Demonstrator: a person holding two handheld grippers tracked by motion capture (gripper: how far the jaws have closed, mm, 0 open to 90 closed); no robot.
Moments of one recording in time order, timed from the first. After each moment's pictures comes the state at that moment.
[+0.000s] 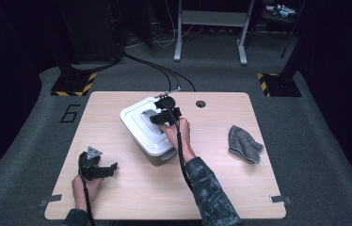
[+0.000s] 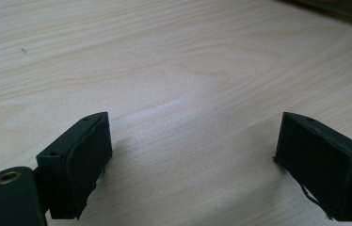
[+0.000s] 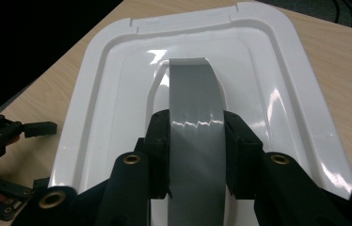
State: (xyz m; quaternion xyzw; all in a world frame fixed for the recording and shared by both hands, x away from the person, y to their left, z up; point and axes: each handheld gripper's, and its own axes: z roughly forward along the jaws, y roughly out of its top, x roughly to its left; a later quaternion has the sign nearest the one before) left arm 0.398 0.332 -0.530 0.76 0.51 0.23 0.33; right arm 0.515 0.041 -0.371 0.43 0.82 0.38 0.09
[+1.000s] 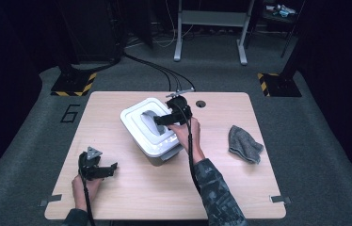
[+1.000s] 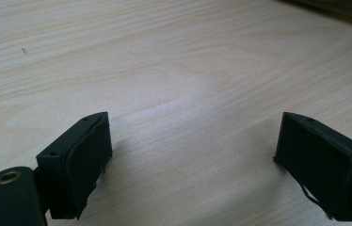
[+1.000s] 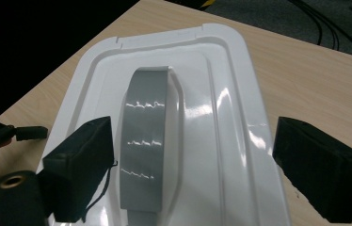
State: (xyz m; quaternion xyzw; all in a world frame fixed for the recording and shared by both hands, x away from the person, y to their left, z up) left arm 0.397 0.332 -0.530 0.76 0.51 0.23 0.33; right arm 0.510 0.006 -0.365 0.43 0.80 0.41 0.12
